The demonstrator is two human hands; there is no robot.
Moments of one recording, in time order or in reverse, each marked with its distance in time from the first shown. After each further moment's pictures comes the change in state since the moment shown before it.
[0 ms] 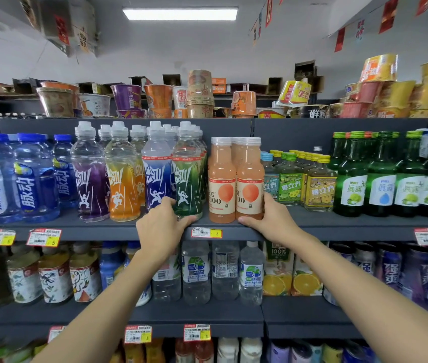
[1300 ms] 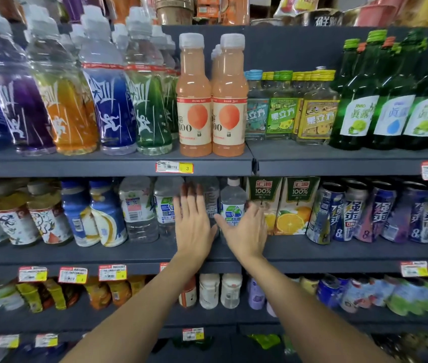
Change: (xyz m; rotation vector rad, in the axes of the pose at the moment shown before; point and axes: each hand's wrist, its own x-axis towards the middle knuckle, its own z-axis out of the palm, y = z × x) left_hand -0.142 0.039 0.165 0.231 -0.144 0.263; right_hand -0.097 0.101 0.144 -0.228 0.356 0.328
